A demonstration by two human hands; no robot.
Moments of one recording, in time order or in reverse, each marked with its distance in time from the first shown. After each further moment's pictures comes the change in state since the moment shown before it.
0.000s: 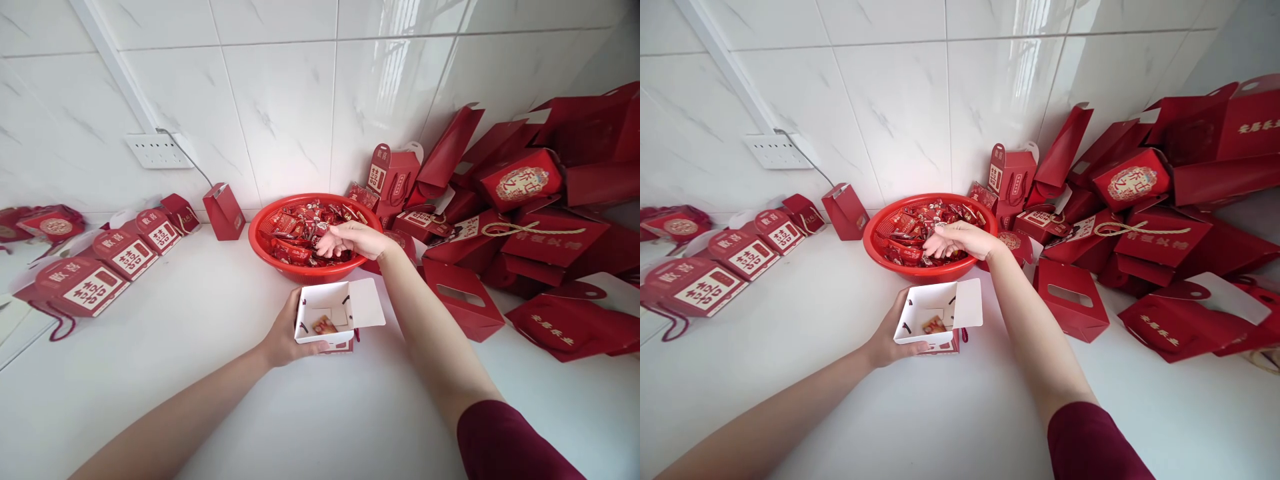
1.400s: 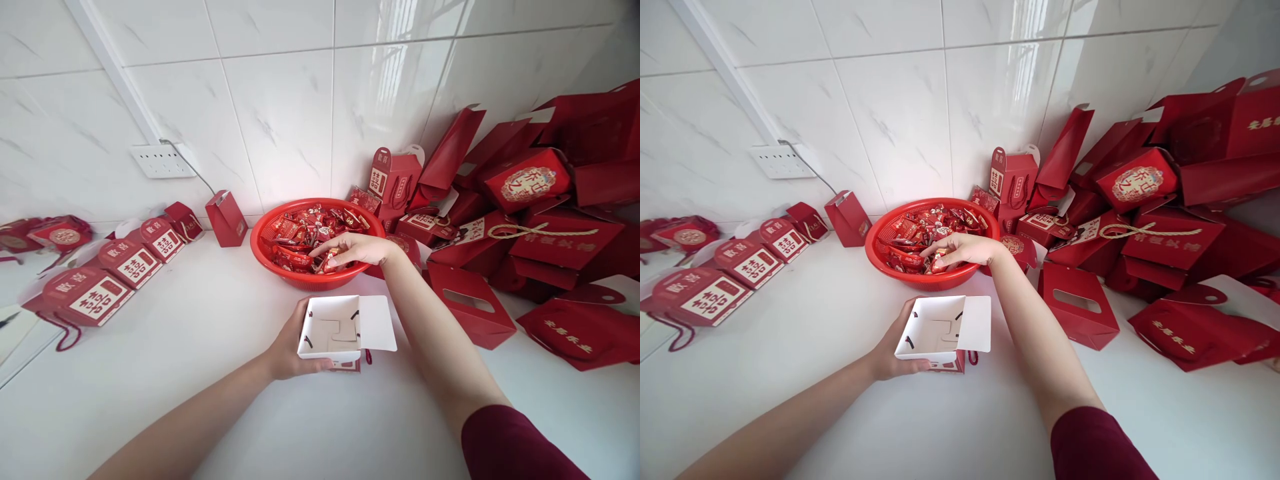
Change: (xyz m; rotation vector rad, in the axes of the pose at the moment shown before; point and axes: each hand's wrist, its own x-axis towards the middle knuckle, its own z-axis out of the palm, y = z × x) left_hand -0.002 -0.004 -0.002 0.016 -0.080 0.006; right_hand 0.001 -0.005 -0.004 -0.115 -0.215 0.161
